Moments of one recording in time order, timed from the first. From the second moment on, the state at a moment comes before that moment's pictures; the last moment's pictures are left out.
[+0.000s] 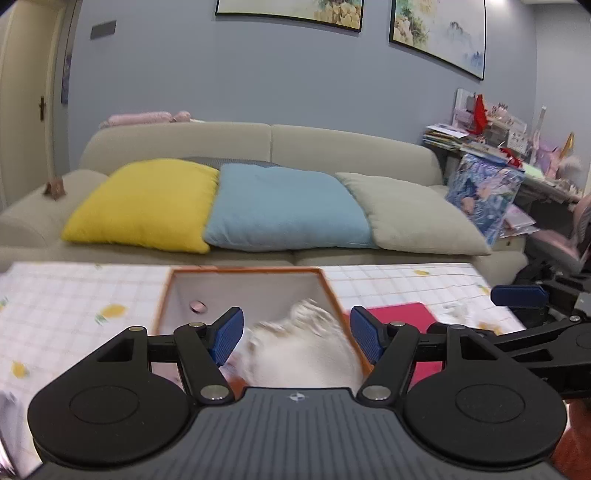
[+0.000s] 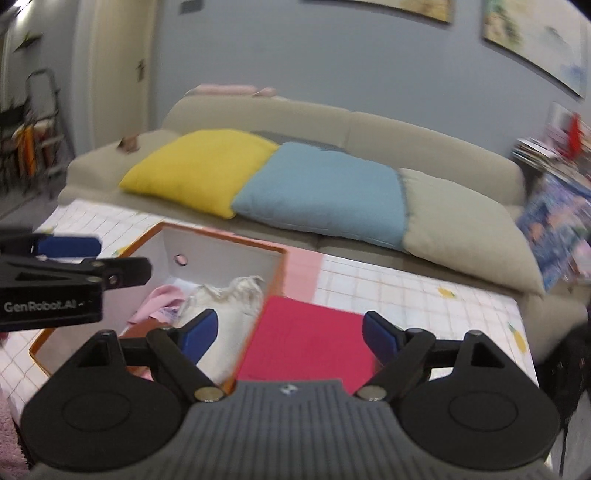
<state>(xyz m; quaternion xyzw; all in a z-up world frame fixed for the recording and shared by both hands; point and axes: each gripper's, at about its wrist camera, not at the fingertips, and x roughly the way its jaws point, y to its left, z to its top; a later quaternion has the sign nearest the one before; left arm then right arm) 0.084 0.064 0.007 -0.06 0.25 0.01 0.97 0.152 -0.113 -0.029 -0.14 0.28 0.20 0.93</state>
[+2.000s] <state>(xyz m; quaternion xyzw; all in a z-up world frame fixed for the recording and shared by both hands) 0.290 -0.182 -0.096 0.06 0.47 -0.14 0.87 0.262 -0.329 -0.167 0.10 0.34 0.01 0.94</state>
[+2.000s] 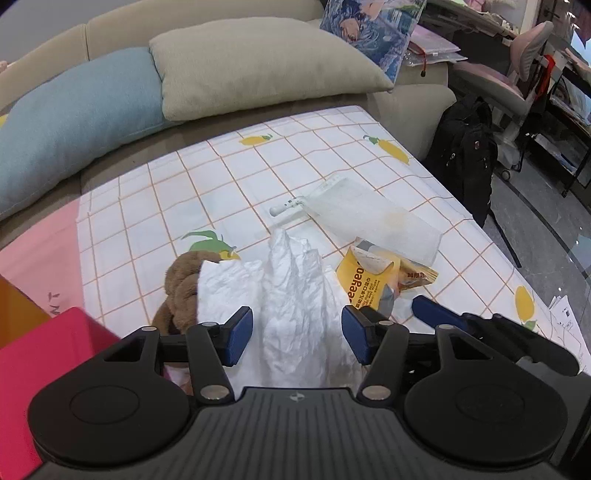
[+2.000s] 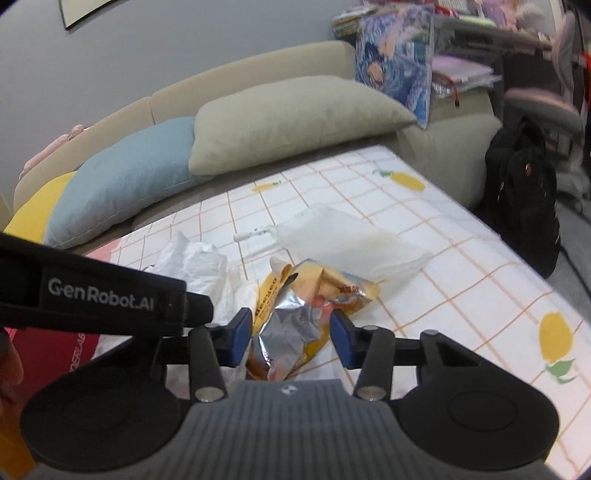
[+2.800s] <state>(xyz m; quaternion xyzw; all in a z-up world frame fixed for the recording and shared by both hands) 0.266 -0.179 -0.093 0.03 0.45 -0.17 0.88 0.258 -0.306 -0.166 0.02 0.36 0.05 0.93</state>
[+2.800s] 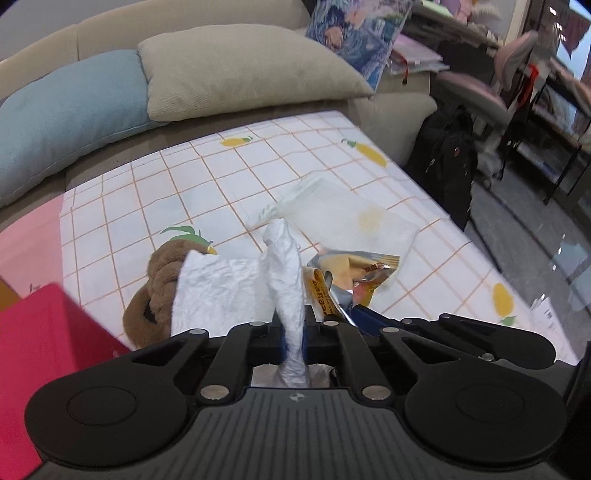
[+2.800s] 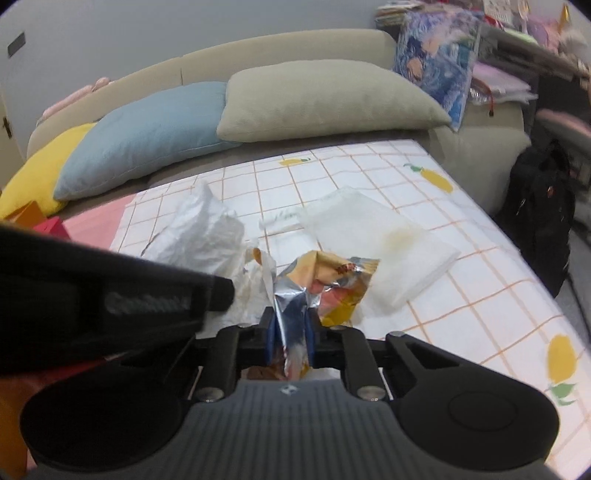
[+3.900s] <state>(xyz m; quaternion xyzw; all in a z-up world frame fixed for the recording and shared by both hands) 0.059 -0.040 0.025 -0.14 0.37 -0.21 0.89 0.141 -0.282 -0.131 0.00 0.49 0.11 0.87</state>
